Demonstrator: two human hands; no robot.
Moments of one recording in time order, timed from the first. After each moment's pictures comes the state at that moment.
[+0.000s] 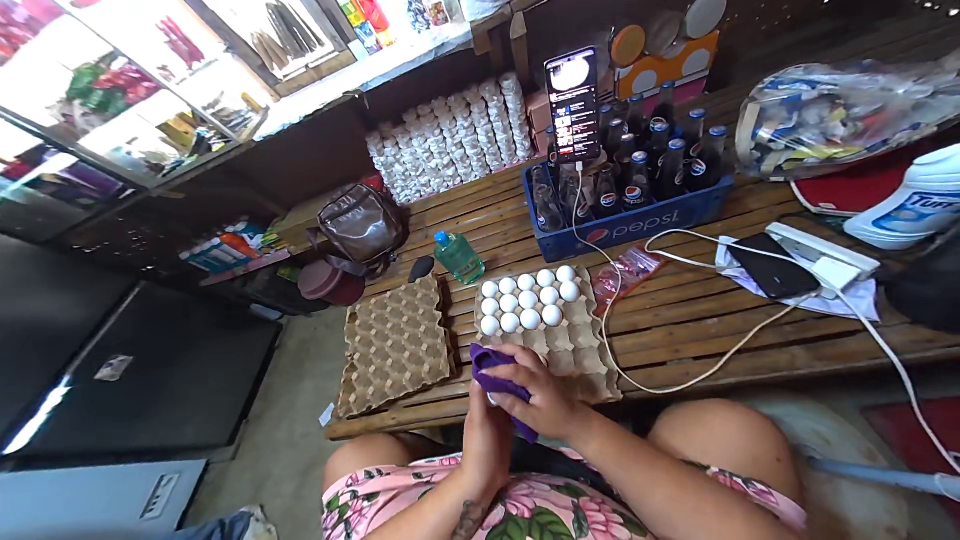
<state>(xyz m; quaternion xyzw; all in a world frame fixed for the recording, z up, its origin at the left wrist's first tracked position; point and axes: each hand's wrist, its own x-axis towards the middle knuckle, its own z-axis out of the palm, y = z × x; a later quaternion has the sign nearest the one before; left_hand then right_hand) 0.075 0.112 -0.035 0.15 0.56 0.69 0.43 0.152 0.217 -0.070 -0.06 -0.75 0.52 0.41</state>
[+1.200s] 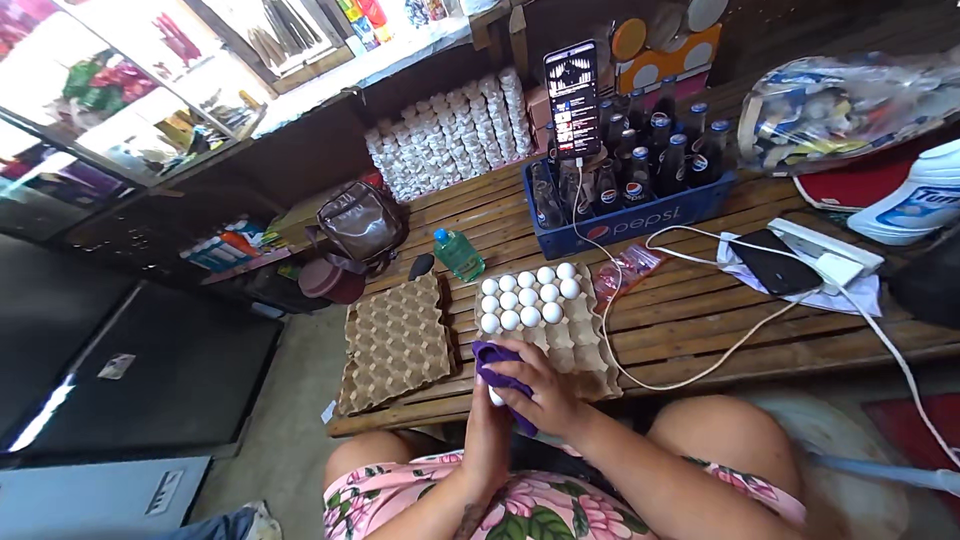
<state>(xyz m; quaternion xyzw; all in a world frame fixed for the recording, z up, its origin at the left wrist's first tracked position) 0.075 0.109 -0.034 0.21 0.58 0.67 0.42 0.148 0.217 -0.074 -0.06 -0.74 0.47 0.48</state>
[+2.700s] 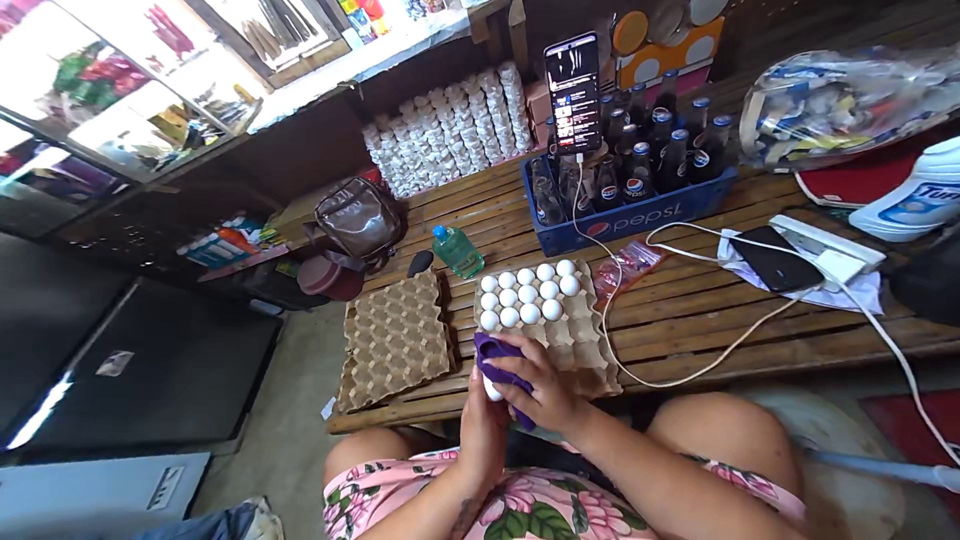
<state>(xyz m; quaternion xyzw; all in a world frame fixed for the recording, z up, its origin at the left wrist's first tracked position) 0.071 0.112 -0.030 0.19 0.58 0.67 0.42 0.147 0.217 -0.075 -0.07 -0.74 0.47 0.48</state>
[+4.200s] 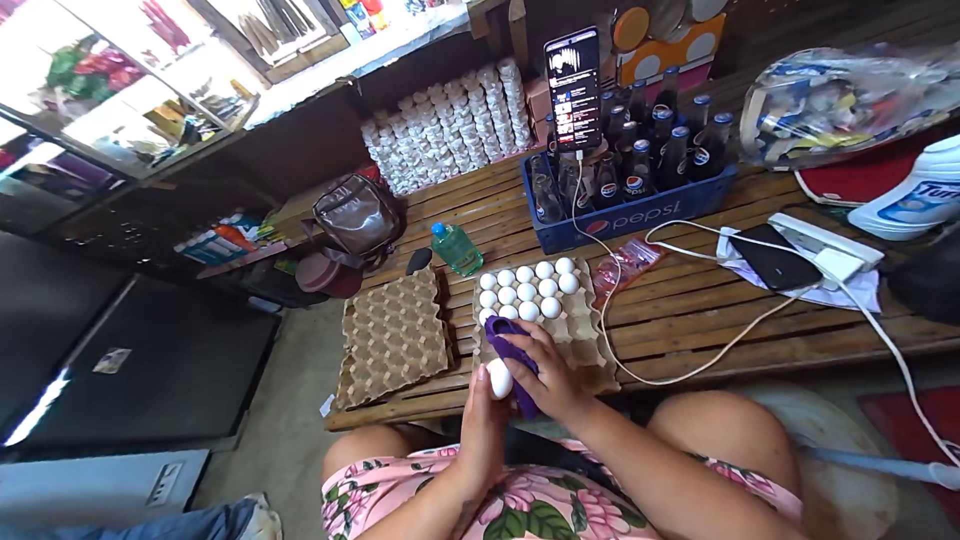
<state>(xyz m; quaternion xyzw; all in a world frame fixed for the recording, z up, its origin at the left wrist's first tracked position) 0.072 0.110 -0.030 0.23 0.59 0.65 0.41 0.151 0.224 -0.071 -0.13 -0.72 0.49 0.47</state>
